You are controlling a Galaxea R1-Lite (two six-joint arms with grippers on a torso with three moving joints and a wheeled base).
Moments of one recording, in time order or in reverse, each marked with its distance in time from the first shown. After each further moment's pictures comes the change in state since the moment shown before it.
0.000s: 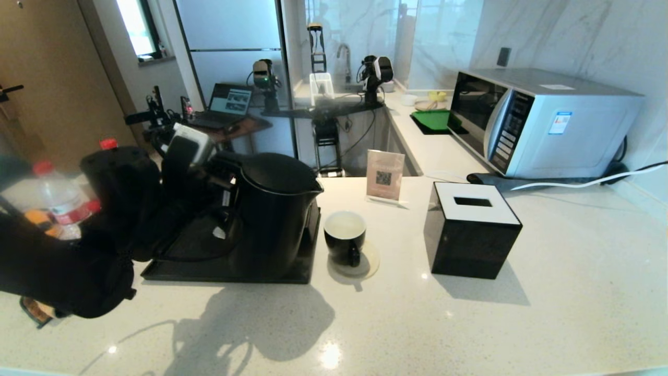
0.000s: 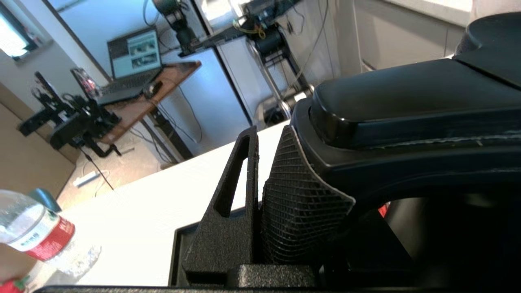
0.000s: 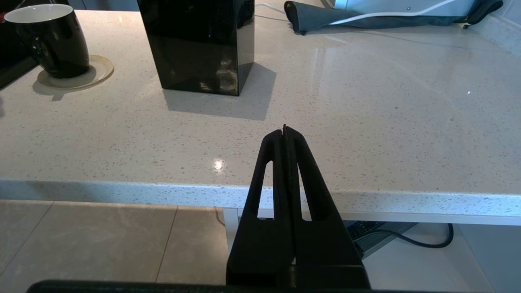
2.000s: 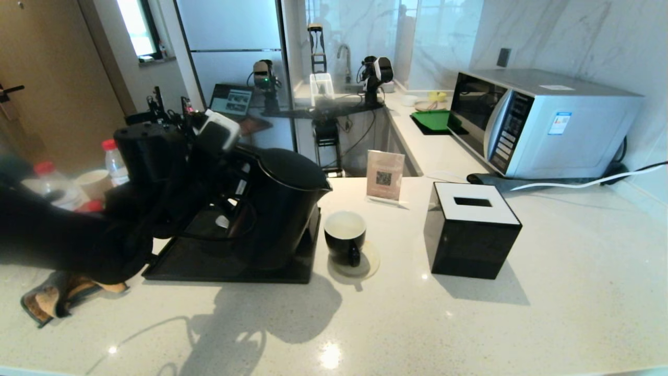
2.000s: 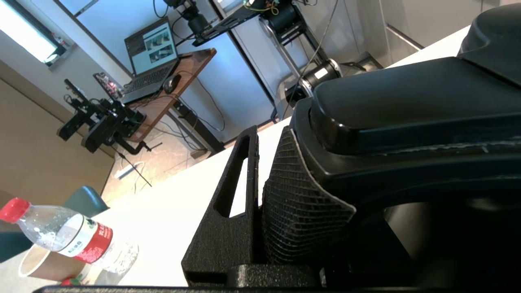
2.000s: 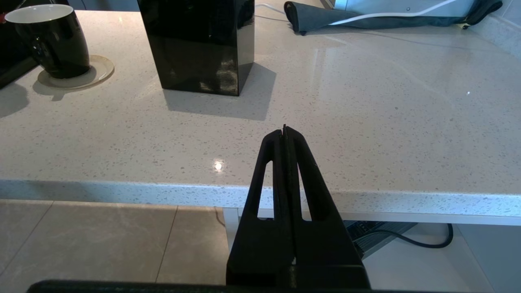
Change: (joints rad) left arm -0.072 0.013 -0.184 0.260 0.113 0.135; right arm 0.000 0.000 0.000 0.000 0.000 0.000
